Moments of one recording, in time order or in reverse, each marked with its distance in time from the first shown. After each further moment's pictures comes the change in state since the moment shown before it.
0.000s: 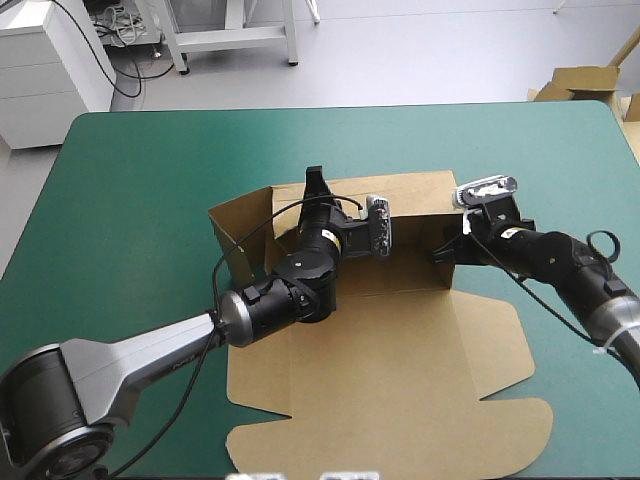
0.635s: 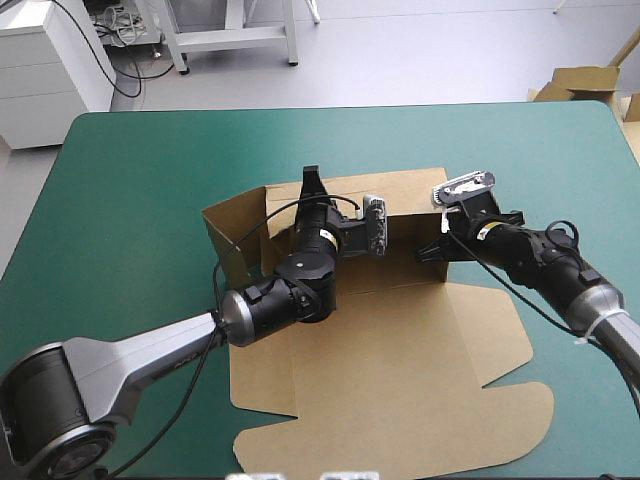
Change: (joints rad) left arm 0.002 0.009 0.001 0.028 0.038 -0.004; right arm 0.121 0.051 -0.052 -0.371 -0.030 0.316
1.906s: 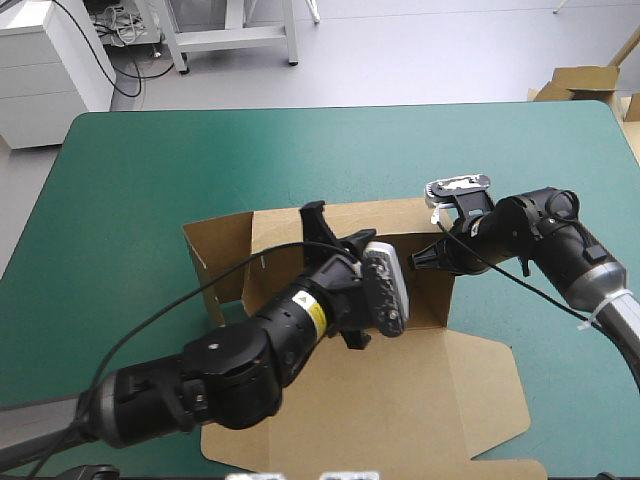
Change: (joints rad) left arm -0.340 -0.383 0.033 -0.126 -0.046 -0.095; right arm 0.045 0.010 -0.257 -0.139 0.619 0.362
